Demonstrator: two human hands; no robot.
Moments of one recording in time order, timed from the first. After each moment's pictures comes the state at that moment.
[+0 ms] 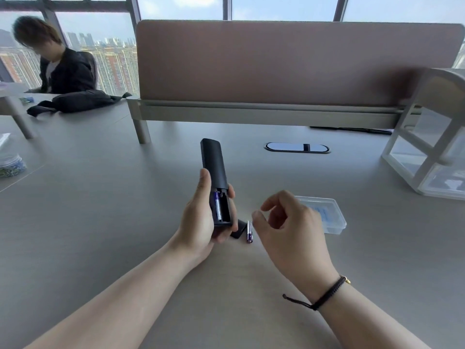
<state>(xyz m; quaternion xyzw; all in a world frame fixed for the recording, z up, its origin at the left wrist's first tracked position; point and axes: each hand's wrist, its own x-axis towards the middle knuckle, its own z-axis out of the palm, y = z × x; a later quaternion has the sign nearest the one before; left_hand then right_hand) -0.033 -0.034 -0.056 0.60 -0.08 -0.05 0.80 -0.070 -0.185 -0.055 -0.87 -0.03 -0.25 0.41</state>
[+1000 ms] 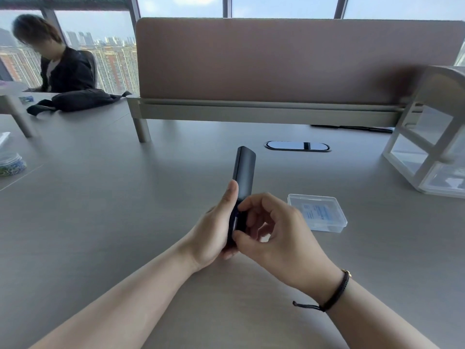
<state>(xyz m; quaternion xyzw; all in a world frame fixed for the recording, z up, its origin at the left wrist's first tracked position) -0.043 -0.040 -0.058 0.65 -0.20 -0.17 0.71 -0.079 -0.182 -0.044 -0.84 -0.19 -0.14 0.50</state>
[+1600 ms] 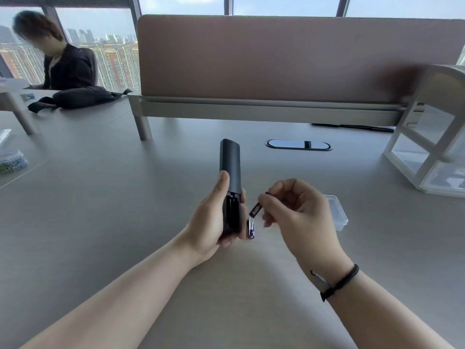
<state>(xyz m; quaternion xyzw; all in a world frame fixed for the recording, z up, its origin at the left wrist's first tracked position) -0.038 -0.038 -0.057 0.62 -0.12 -0.12 0.77 -0.070 -0.188 -0.037 -0.70 -0.03 -0.17 0.69</state>
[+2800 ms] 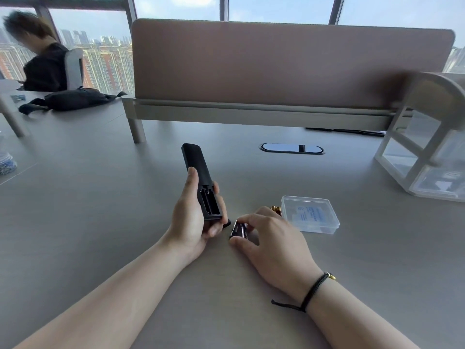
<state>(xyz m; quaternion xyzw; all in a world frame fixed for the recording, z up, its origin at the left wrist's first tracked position) -0.025 -0.031 -0.059 0.54 -0.05 -0.04 0.84 -0.071 -0.183 -0.059 -0.96 -0.10 -0.08 0.23</state>
